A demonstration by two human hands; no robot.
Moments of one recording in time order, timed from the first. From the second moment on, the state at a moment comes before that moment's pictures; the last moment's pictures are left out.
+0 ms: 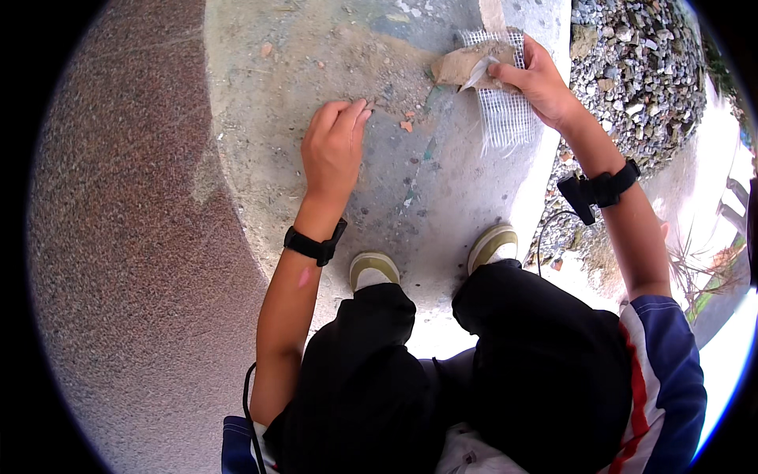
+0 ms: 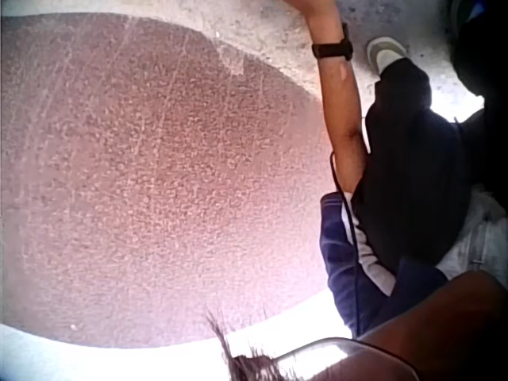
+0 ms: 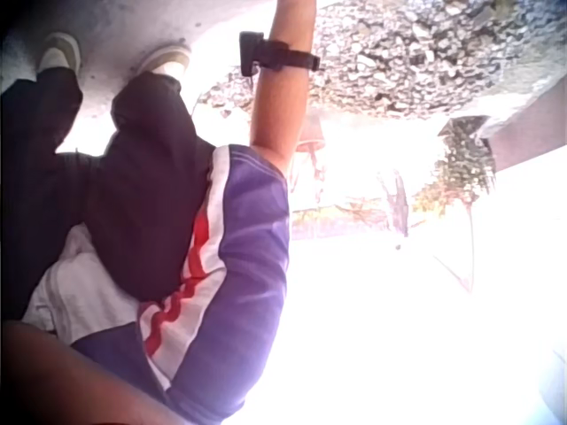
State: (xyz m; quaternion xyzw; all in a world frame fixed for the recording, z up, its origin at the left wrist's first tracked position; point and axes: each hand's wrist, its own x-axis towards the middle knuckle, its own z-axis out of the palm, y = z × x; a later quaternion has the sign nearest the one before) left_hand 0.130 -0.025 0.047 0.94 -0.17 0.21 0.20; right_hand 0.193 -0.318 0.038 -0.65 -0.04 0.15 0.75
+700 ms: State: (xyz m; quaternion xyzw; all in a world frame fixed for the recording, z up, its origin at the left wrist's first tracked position) left_hand 0.084 -0.093 0.028 0.95 -0.17 0.05 0.25; right_hand 0.195 -0.322 0.019 -0.68 -0.02 0.08 0.73
